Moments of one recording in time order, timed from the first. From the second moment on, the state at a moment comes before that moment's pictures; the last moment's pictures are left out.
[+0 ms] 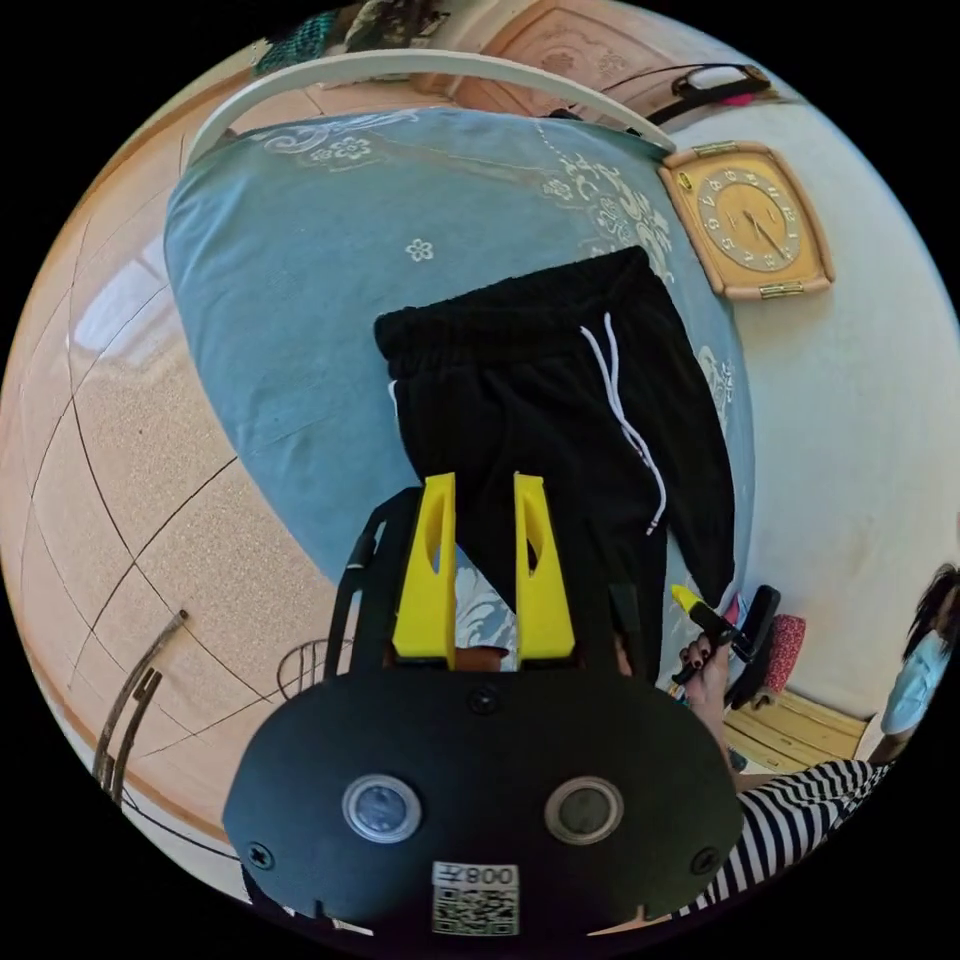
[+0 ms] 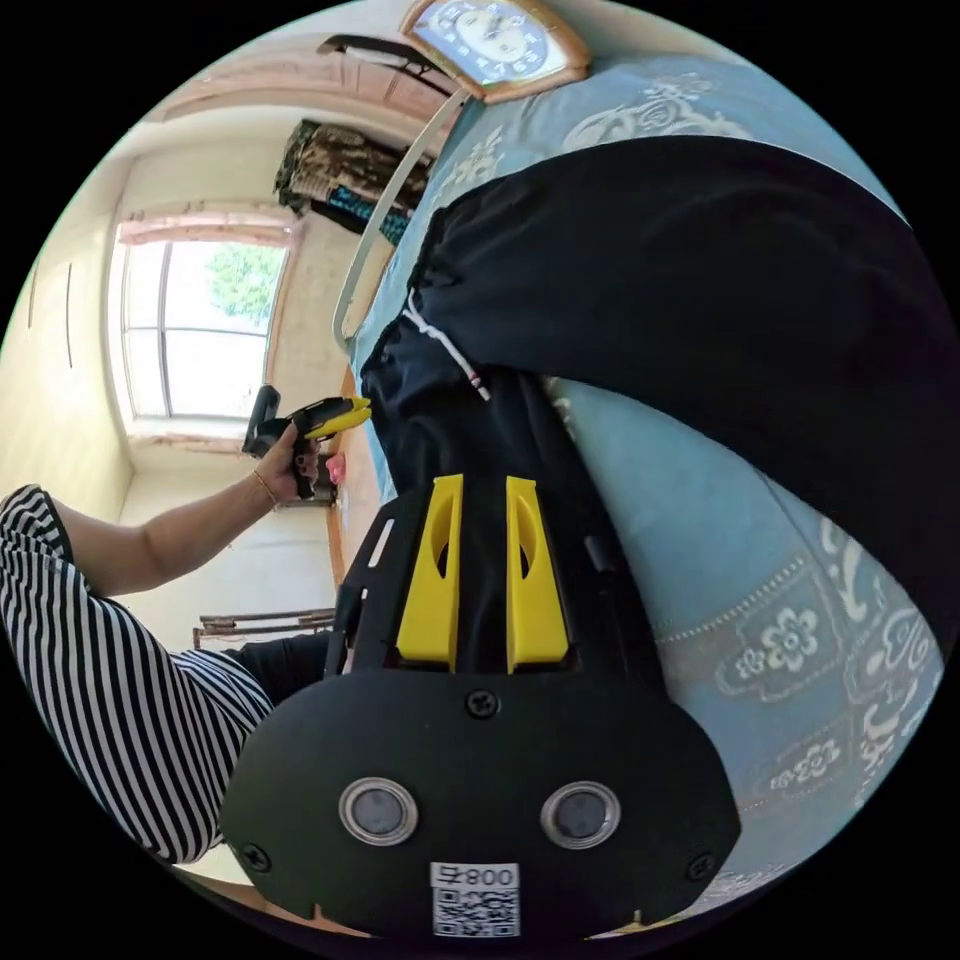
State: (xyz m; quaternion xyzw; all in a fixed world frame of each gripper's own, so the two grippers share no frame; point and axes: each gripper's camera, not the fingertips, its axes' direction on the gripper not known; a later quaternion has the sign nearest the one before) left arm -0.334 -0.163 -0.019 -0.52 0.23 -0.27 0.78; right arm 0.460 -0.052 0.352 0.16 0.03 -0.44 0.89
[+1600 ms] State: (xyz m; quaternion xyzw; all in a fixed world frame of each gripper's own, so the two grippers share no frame) left arm -0.471 -0.199 0.068 -0.33 0.30 -0.05 0.89; right arm 0.176 -0.128 0.369 0.33 0.23 -0.52 0.76
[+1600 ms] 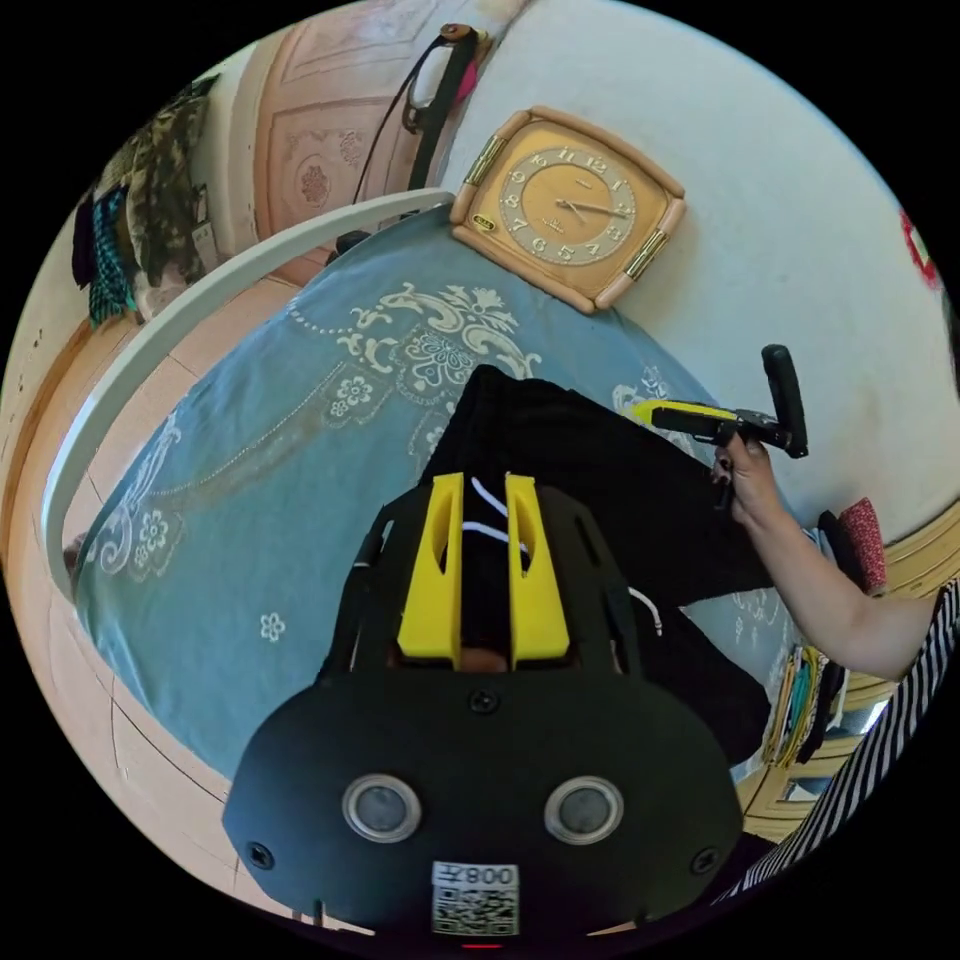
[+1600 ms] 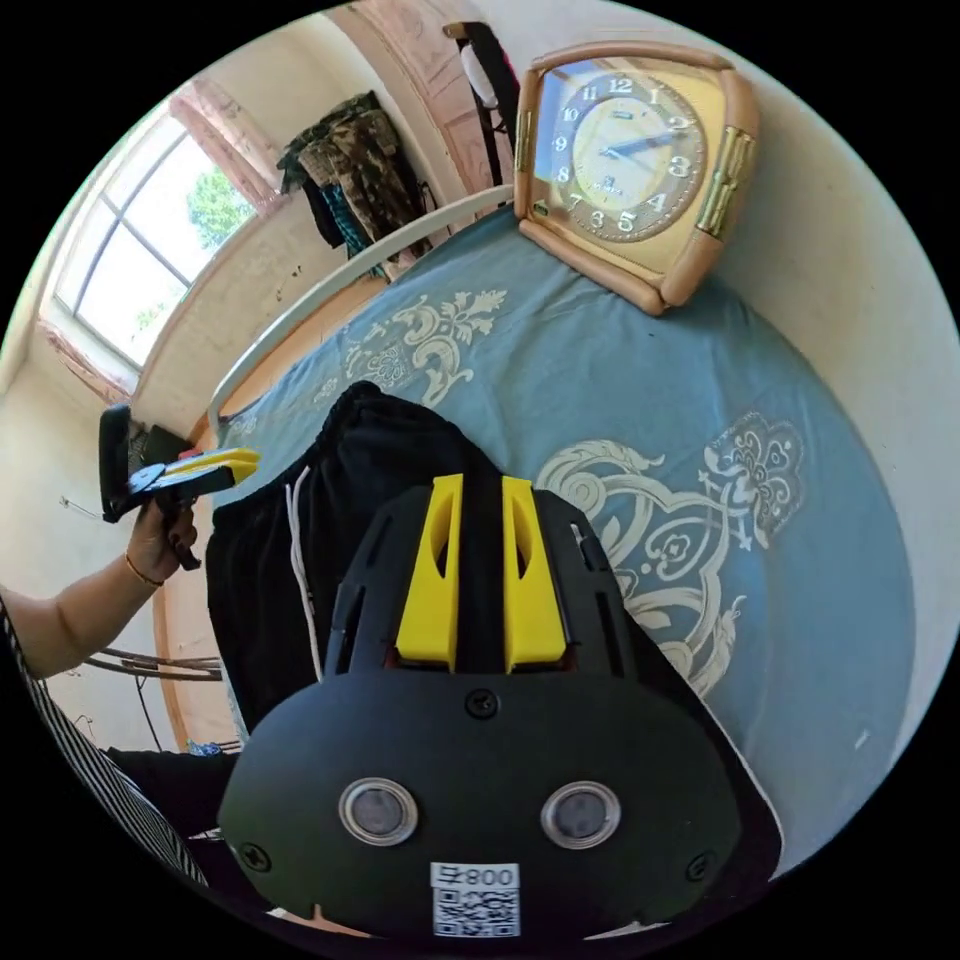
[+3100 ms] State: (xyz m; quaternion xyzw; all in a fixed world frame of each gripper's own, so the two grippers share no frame) left arm -0.191 -0.369 0.084 -0.41 0.46 0.18 0.77; right arm 0.465 0.042 0.272 0.35 0.19 -0.34 0.85
